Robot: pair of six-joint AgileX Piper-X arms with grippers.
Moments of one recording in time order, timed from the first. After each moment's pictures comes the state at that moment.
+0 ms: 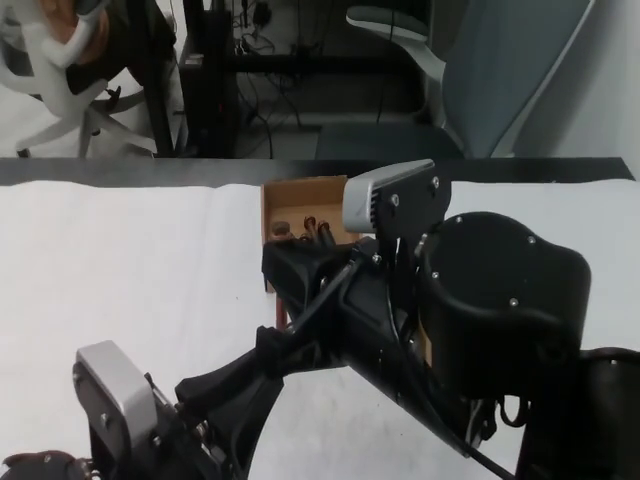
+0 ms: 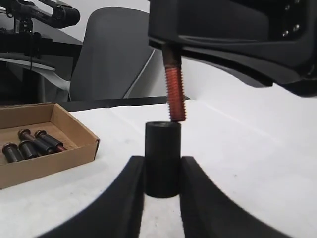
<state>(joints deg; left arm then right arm) -45.7 63.8 0.7 -60.5 -2.3 -12.6 57.6 74.8 -38.2 -22.1 12.3 21.0</state>
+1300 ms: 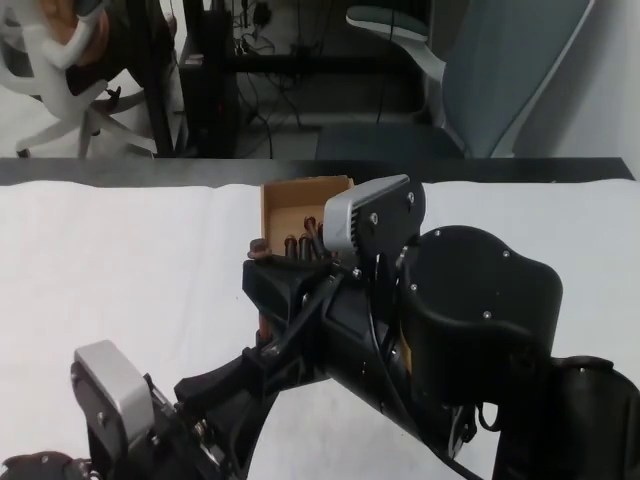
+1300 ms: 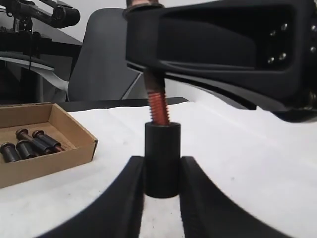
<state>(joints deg) -45.7 63.8 0.7 -61.3 -2.0 -13.5 57.7 78.2 -38.2 -26.1 8.2 20.9</state>
